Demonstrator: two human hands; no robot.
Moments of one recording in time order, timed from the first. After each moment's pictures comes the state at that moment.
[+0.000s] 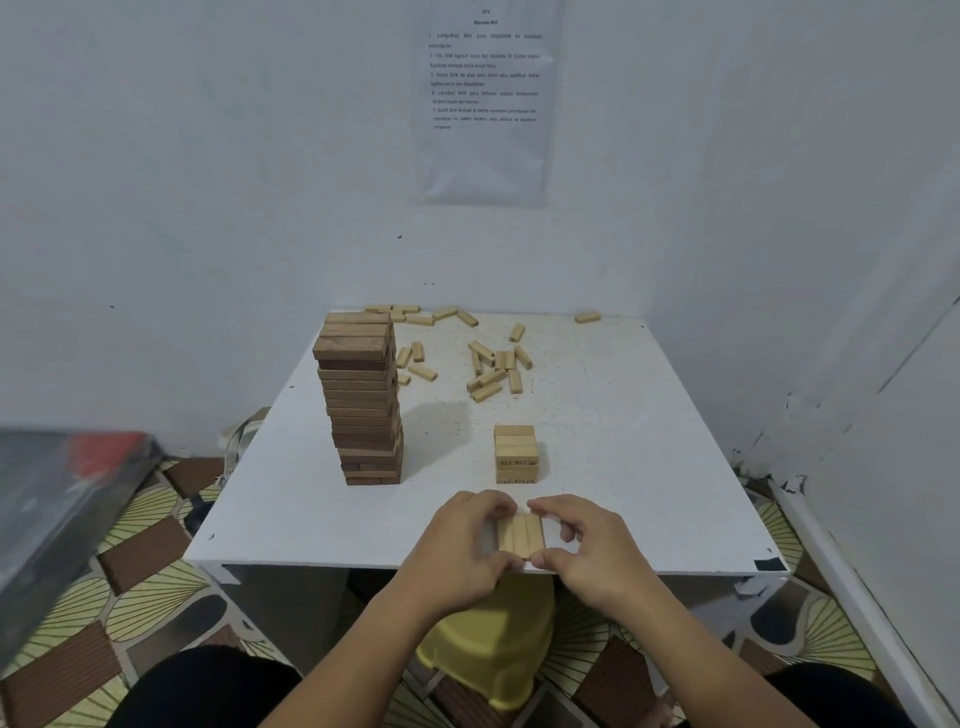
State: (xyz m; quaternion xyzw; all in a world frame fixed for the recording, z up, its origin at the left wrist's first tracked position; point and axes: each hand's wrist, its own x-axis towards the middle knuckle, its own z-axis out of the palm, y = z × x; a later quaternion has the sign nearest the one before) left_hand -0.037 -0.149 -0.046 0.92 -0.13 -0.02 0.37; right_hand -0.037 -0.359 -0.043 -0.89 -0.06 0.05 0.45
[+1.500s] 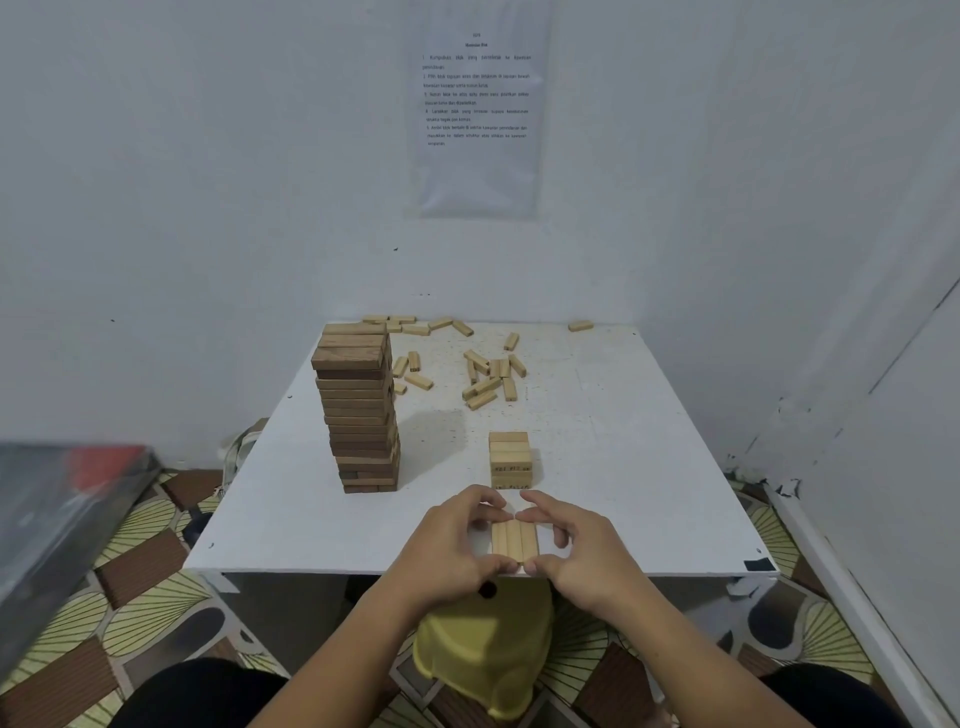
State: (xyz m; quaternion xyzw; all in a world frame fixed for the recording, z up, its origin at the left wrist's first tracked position) left_hand -0.034 -0.142 -0.039 0.90 -0.10 -0.08 0.43; right_hand -0.038 -0.356 -0.040 -0.89 -0.06 0.09 0.45
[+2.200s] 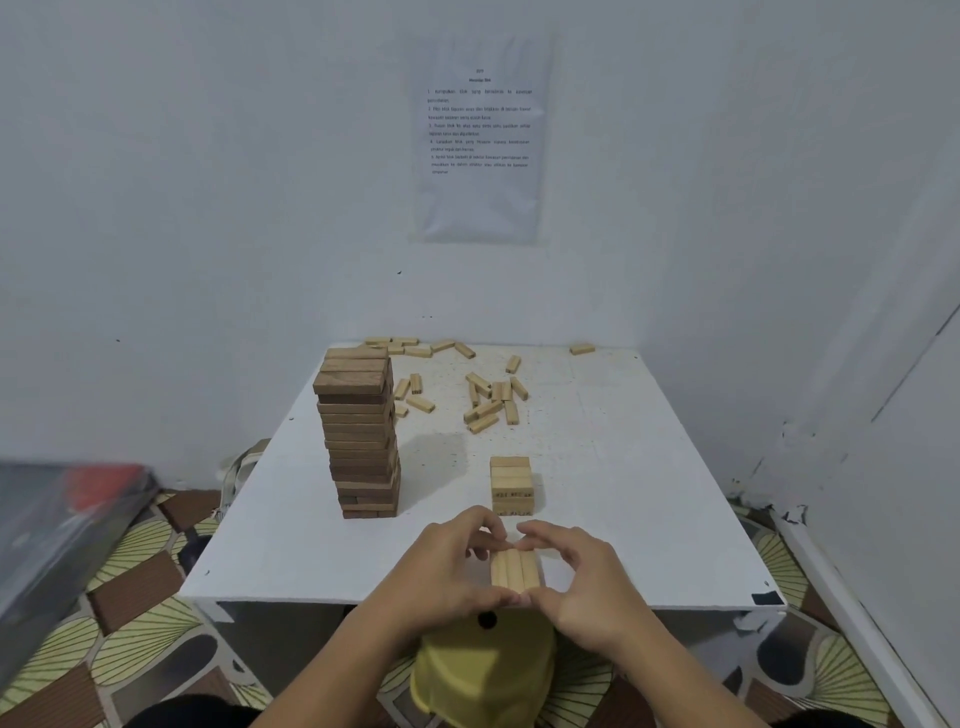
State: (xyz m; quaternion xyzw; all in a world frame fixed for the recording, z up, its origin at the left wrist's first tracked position) left_hand -0.043 -0.140 -0.003 0.91 -0.12 -0.08 0.38; right_hand -0.044 -0.354 -0.034 -0.88 -0.09 0.05 0.46
